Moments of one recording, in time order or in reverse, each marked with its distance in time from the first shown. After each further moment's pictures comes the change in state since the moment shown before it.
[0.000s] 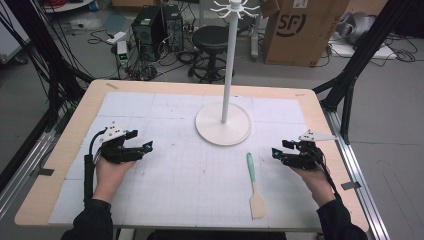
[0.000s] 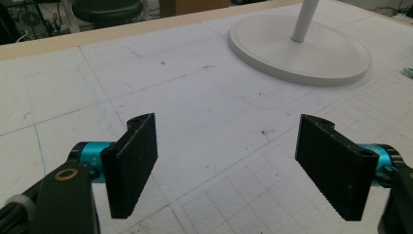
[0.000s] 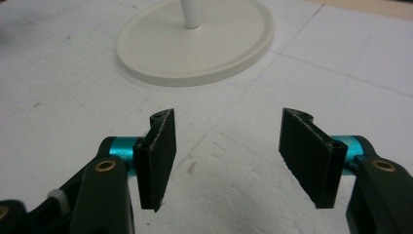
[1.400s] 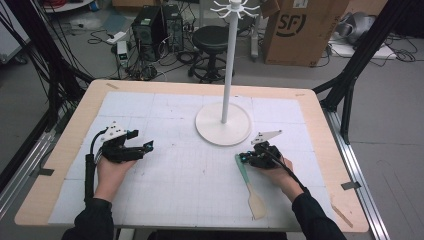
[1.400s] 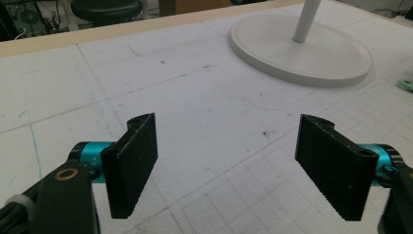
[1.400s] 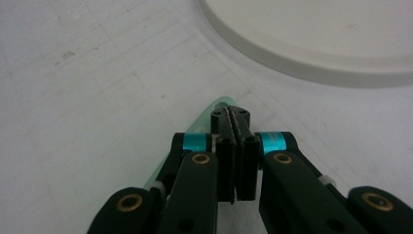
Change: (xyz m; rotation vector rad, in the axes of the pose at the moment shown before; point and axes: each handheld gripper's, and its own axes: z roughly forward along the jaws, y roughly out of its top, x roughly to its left) left arm 0.001 -0.001 0.003 0.005 -0.003 -0.009; right arm 0.059 0.011 0.095 0.248 0.192 -0.190
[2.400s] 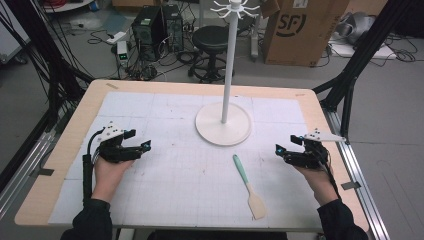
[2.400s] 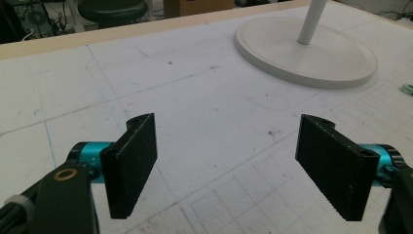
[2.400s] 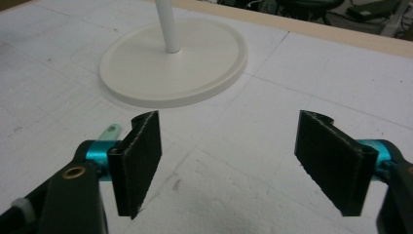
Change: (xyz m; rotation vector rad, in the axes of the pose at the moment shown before) left arm 0.004 0.000 -0.006 -0.011 0.015 -0.008; right arm -0.027 -0.038 -0.109 -0.301 -0.293 0.201
